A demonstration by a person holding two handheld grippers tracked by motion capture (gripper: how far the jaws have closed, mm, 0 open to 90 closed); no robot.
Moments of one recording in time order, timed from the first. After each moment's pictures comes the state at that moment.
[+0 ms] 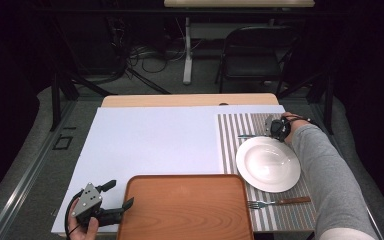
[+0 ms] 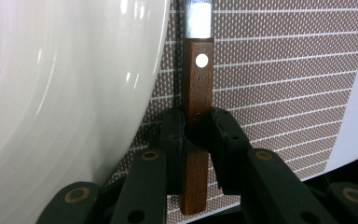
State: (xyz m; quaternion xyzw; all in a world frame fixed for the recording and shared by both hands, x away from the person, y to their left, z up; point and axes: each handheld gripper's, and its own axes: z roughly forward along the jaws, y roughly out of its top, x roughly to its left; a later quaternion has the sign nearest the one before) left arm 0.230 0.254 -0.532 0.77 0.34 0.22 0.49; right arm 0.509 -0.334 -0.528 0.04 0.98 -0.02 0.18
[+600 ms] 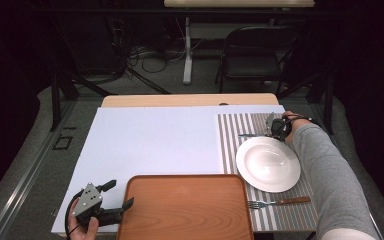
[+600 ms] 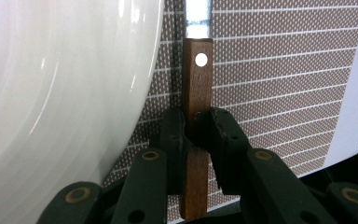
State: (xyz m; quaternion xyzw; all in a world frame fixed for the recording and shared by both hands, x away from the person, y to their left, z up) left arm 0.230 0.254 -0.532 0.77 0.34 0.22 0.49; right arm 0.508 -0.336 -0.523 0.05 0.98 -0.01 0.18
